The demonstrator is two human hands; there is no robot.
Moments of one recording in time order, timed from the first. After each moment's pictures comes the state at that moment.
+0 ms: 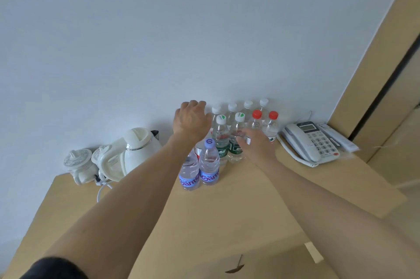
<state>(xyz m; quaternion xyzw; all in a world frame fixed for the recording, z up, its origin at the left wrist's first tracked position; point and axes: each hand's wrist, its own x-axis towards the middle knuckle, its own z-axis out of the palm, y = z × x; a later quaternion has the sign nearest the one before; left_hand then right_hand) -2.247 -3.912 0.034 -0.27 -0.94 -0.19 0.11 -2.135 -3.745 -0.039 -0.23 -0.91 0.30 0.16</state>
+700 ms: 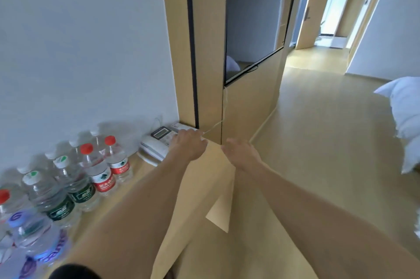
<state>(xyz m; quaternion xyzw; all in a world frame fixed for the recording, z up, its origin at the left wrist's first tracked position) -1.994 -3.600 0.018 -0.60 -0.80 -0.06 -0.04 -1.826 -3.535 -0.029 -0.53 -0.80 0.23 0.13</state>
